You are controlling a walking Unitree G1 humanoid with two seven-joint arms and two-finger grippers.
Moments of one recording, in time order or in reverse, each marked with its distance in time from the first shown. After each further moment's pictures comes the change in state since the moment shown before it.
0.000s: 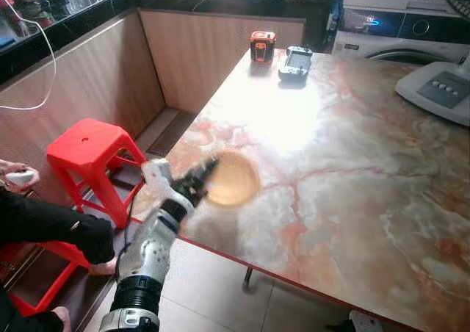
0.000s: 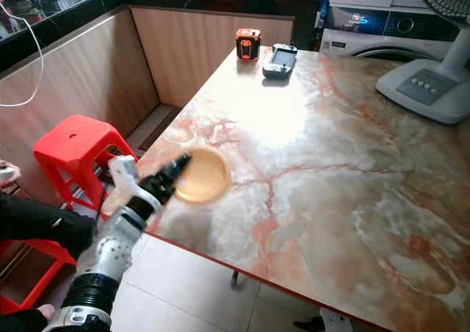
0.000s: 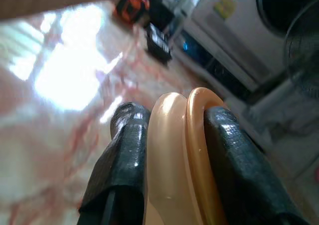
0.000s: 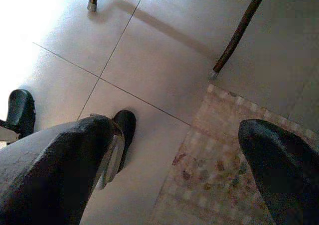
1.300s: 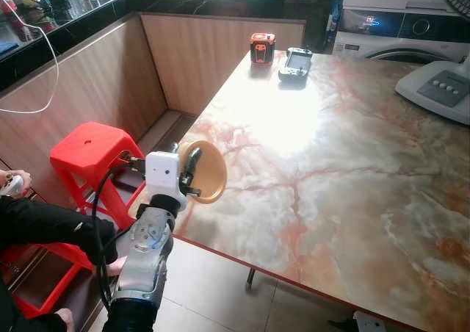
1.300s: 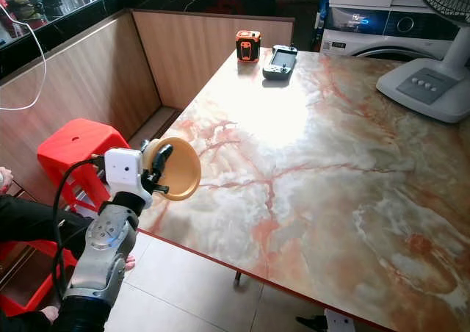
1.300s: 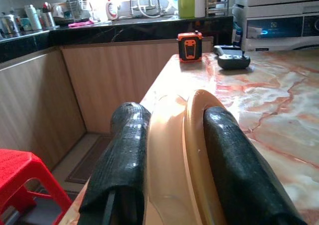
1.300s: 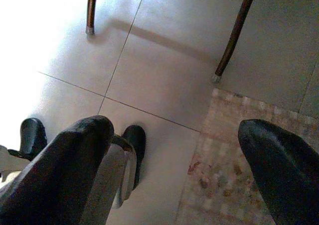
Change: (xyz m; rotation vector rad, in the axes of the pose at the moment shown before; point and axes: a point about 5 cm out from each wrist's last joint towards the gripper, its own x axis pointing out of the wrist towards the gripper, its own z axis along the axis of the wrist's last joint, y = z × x) left arm -0.013 -0.026 0.017 0.749 -0.099 0.192; right arm 0.000 0.006 -0.003 0.113 -0.050 -0.025
